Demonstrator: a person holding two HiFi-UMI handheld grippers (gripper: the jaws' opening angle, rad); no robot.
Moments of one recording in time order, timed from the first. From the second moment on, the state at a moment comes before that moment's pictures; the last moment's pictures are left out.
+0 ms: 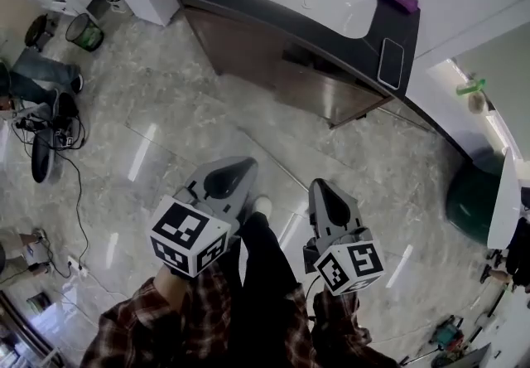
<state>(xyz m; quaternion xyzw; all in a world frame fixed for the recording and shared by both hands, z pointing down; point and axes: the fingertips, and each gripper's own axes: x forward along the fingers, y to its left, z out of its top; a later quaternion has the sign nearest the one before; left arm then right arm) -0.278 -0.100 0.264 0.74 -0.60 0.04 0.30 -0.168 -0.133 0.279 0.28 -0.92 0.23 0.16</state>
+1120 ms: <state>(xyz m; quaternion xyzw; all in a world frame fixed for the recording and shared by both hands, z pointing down) -0.345 -0.188 0.824 0.68 -0.59 0.22 0.39 -0.120 -0.147 0.657 0.33 -0.84 0.39 0.19</state>
